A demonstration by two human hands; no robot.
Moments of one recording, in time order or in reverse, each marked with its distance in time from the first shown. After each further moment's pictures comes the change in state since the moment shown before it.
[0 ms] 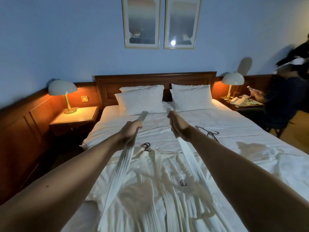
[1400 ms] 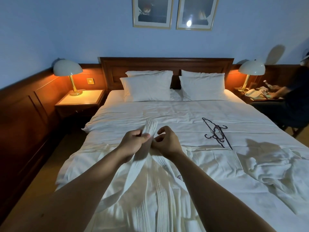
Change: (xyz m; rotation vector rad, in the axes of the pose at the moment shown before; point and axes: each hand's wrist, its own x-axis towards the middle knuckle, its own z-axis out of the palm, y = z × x) left_hand 0.026 -0.063 0.074 -0.226 0.065 -0.002; right_hand 0.018 0.110 0.029 -0.150 0.124 -0.159
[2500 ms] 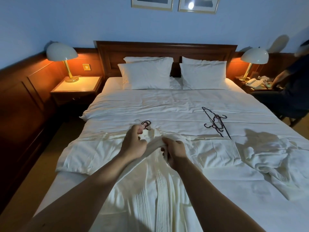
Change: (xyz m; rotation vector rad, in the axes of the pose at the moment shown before) left_hand -0.011 -0.035 0.007 0.467 0.118 0.086; right_hand -0.025 0.039 0.020 0.744 0.156 0.585
